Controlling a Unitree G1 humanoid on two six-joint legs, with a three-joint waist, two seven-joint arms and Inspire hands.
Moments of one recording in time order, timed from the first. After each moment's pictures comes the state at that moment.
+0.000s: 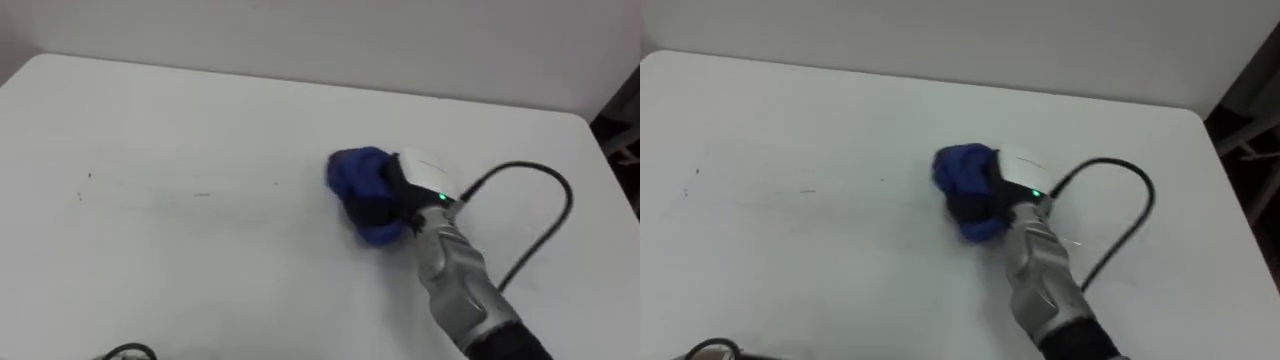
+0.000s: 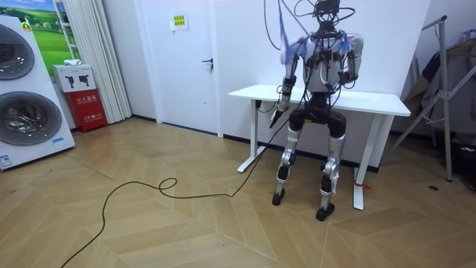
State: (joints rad) left arm 0.05 0.15 0.01 0.80 0.21 0.23 0.23; right arm -0.30 -0.12 0.43 0.41 -0.80 0.30 -0.05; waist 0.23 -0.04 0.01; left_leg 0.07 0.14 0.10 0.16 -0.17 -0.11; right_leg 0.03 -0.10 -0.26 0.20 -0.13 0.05
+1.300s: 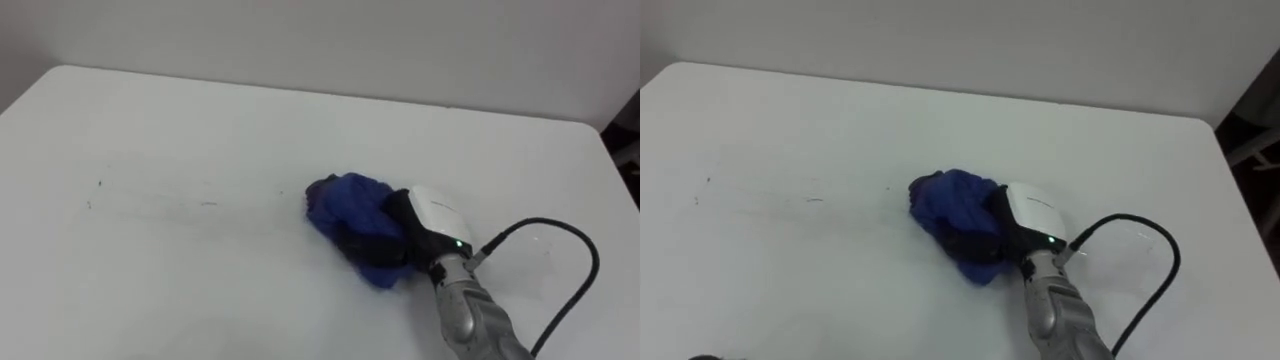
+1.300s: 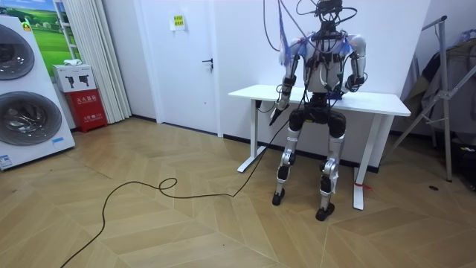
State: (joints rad) left arm 0.13 0.16 0.04 0.74 0.23 0.22 0.21; right arm 0.04 -0.20 0.27 0.24 -0.79 0.09 -0.15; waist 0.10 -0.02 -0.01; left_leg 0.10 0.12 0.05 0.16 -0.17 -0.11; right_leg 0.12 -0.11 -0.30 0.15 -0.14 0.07
